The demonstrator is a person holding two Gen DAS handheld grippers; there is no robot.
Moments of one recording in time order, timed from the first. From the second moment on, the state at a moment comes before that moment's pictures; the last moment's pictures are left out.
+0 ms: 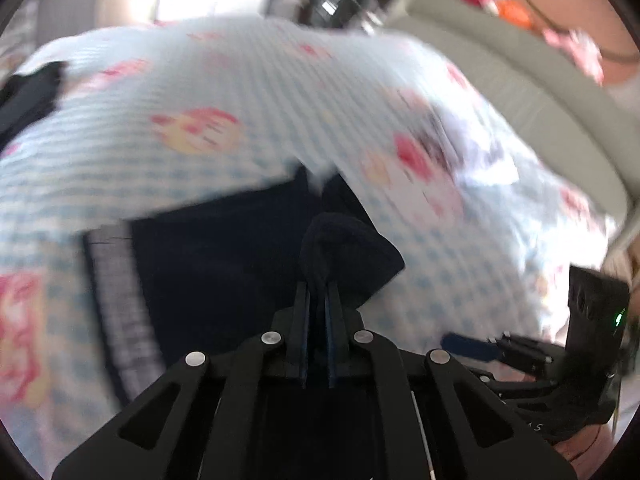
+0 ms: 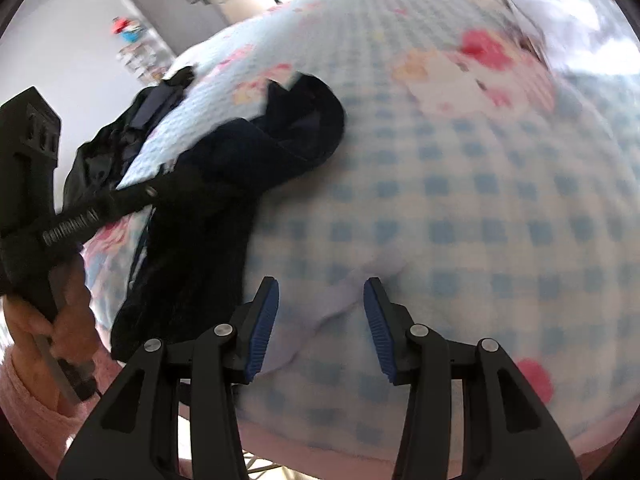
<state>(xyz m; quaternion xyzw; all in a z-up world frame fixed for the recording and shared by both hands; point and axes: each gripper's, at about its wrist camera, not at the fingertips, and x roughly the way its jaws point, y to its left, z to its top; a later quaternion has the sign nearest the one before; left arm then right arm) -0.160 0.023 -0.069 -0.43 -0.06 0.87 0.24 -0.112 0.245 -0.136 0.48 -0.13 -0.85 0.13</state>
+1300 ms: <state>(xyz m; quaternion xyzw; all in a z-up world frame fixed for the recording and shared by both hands) -0.209 -0.091 -0.135 -0.47 -0.12 0.86 0.16 -0.298 0.165 -0.142 0.56 0.09 -0.82 0.09</state>
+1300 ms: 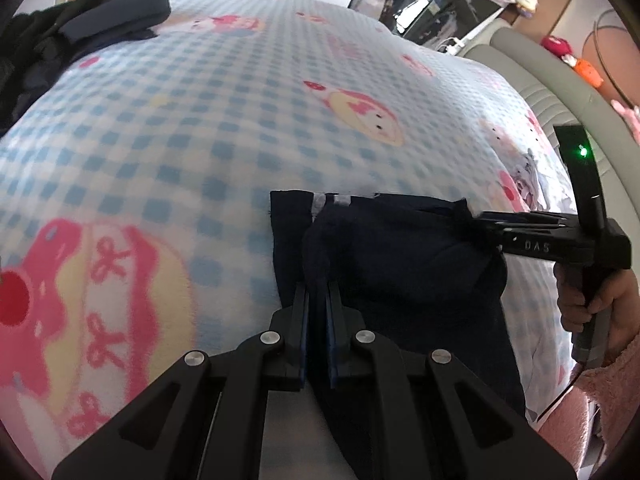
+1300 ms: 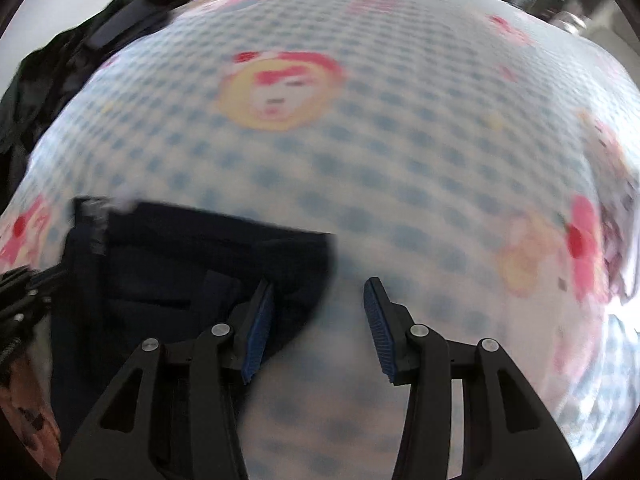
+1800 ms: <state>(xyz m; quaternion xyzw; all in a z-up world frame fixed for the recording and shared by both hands) -0.212 -0.097 -0.106 -0.44 -0.09 0.87 0.21 -0.252 0.164 -0.105 0.47 0.11 -0.86 0.18</state>
